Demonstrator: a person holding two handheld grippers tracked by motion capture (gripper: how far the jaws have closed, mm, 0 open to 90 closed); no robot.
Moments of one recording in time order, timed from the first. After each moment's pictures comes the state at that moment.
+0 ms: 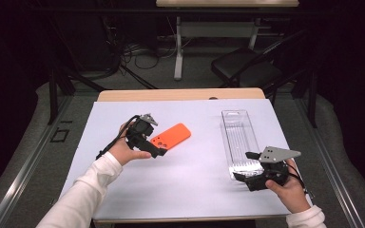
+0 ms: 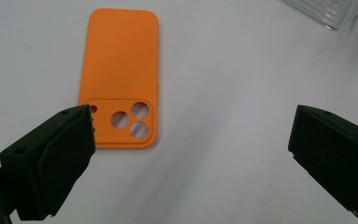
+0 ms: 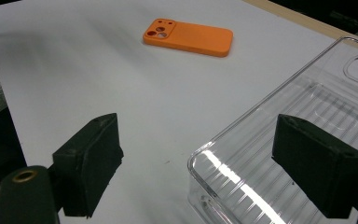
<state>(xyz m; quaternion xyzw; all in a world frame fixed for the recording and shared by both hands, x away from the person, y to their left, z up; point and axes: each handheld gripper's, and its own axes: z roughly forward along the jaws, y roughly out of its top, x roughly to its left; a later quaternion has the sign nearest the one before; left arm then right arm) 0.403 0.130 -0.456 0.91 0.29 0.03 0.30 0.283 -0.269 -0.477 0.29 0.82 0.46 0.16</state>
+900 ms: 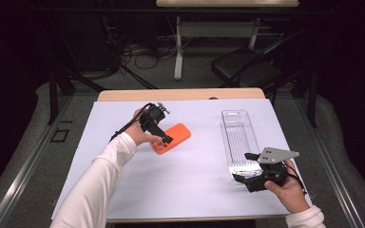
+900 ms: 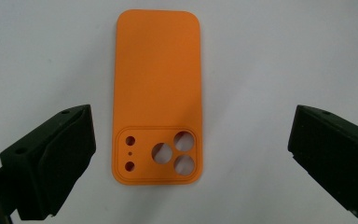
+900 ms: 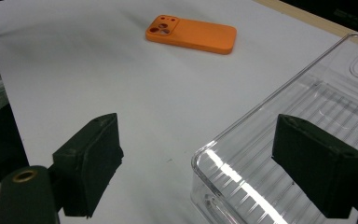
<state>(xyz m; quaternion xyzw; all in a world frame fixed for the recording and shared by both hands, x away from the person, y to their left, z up) 0.466 0.100 -0.466 0.93 0.29 0.02 0.23 0.282 -0.268 -0.480 0.29 0.83 0.45 0.16</state>
